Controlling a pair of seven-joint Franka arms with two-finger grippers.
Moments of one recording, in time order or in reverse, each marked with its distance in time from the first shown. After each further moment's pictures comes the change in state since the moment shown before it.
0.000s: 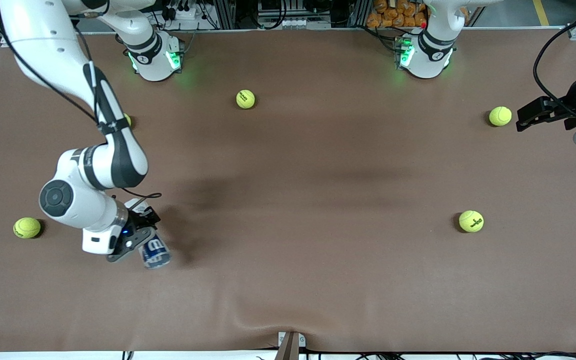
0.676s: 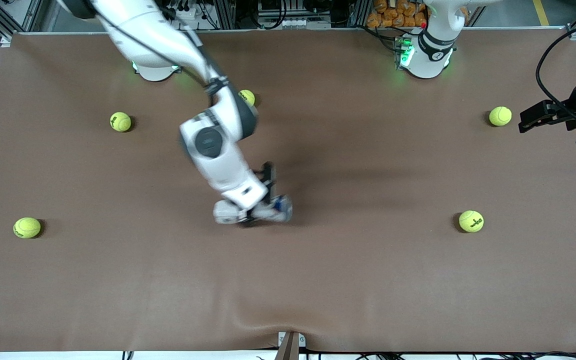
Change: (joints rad) left arm 0.026 0.010 0.001 -0.027 -0.001 -0.002 0.001; right arm 0.463 0.080 0.003 0.033 -0.079 0.197 -0.335
